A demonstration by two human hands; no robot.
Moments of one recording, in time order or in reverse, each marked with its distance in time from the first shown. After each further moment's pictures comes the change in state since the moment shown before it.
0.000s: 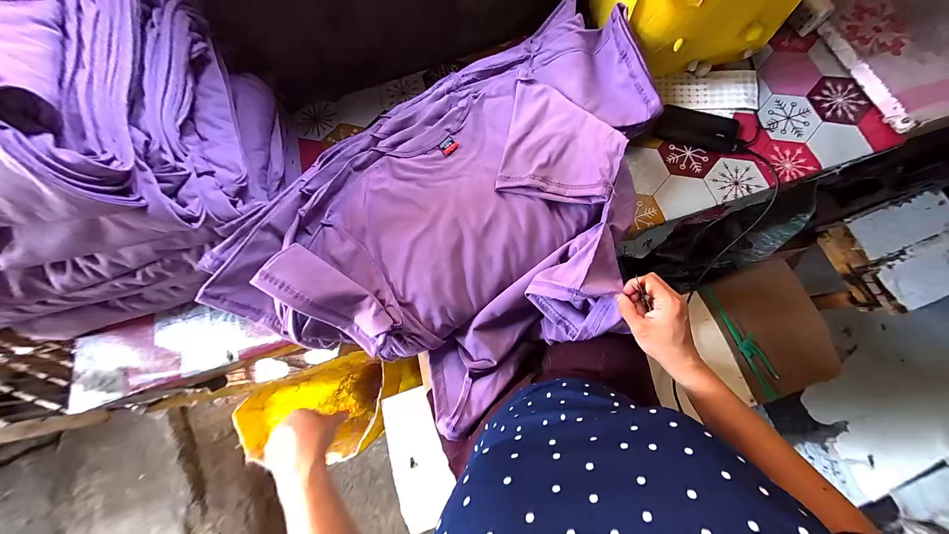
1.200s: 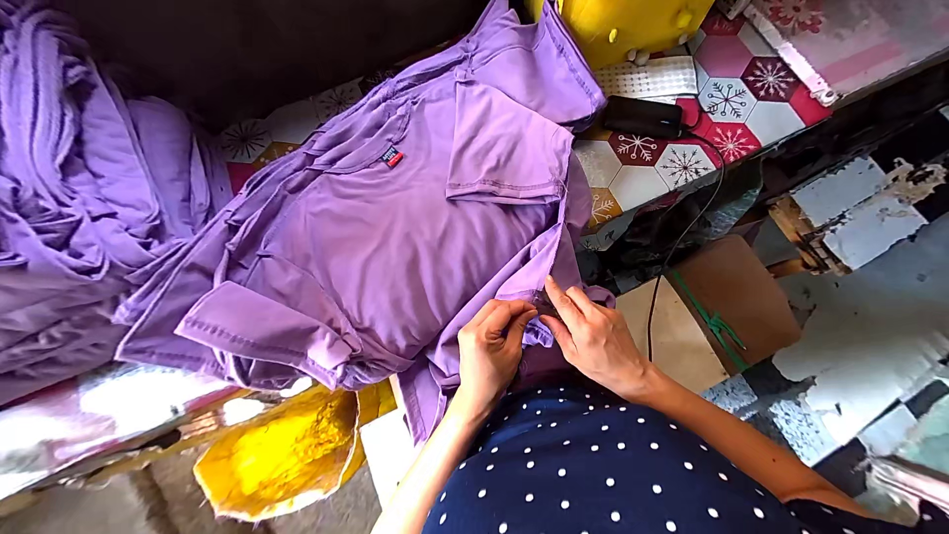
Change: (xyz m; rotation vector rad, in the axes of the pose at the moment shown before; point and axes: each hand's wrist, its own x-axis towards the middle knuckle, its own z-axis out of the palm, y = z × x) left_hand -0.138 0.234 0.052 -0.935 0.190 1.428; right_hand -0.008 -0.048 0.017 -0.360 -0.085 -0.283
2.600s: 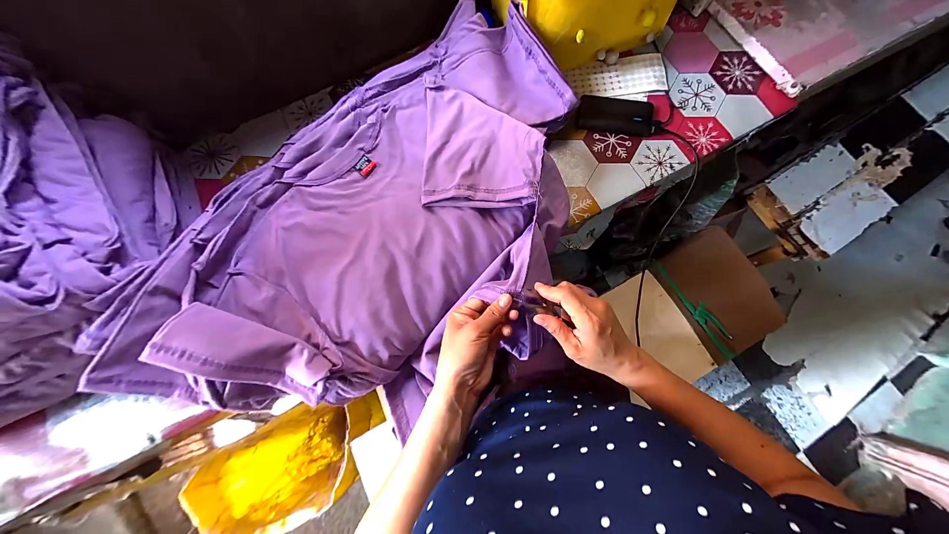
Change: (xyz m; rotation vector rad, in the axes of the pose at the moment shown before) left_hand 0.034 0.037 -0.001 -0.903 0.049 -0.990; right_hand -0.003 0.029 0.000 0.405 0.099 -0.042
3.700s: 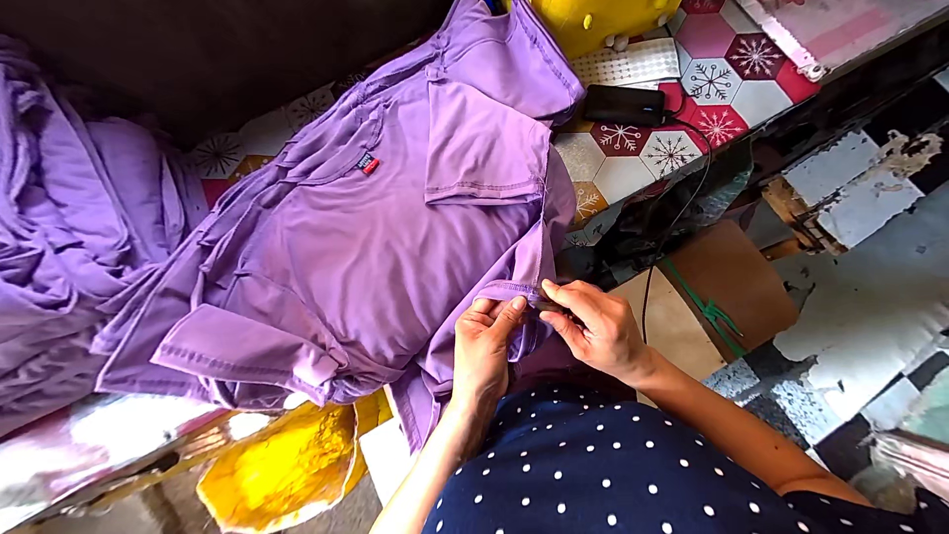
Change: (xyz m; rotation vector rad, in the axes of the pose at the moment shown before) left_hand -0.007 -0.011 0.012 0.041 -0.017 0.212; right_hand 0.010 -0.007 -0.006 -0.061 0.121 -0.096
